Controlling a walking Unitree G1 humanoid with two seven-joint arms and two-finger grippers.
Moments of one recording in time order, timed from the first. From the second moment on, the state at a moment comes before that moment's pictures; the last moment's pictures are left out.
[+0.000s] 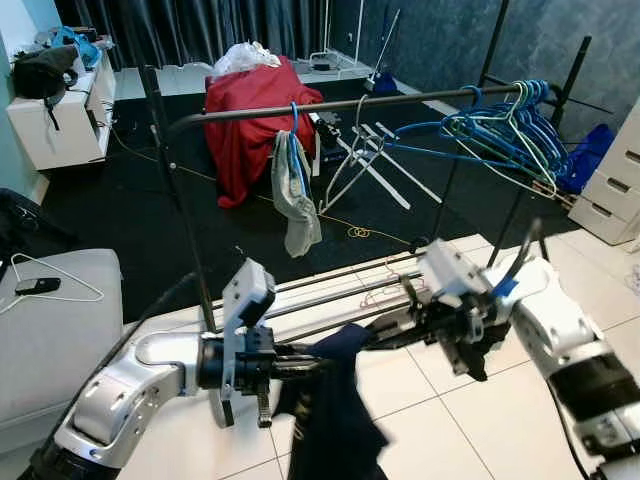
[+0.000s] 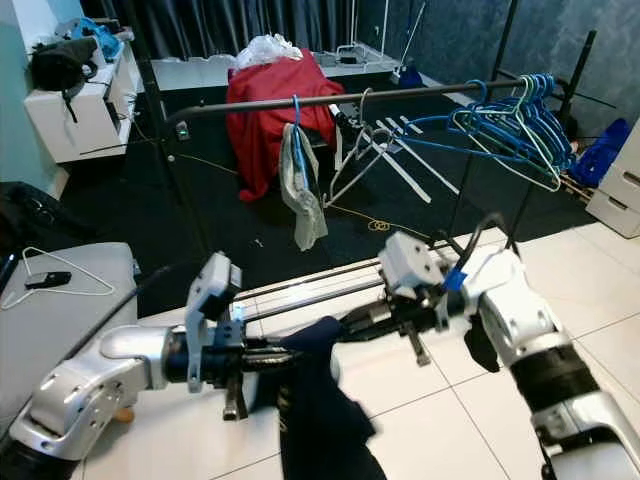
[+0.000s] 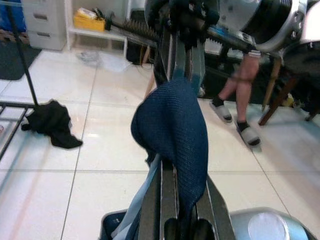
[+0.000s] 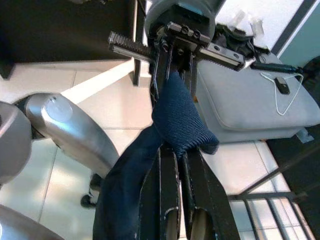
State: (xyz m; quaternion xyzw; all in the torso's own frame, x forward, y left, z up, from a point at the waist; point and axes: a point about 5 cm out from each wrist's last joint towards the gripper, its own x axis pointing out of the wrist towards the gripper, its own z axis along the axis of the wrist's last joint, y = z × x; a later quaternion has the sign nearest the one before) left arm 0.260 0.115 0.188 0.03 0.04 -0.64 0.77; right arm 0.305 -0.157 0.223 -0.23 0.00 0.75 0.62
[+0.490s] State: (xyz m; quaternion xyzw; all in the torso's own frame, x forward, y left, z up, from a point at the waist) left arm 0.252 0.117 0.190 0.11 0.06 -0.66 0.74; right arm 0.313 -0.154 0.209 -0.24 -0.01 0.70 0.67
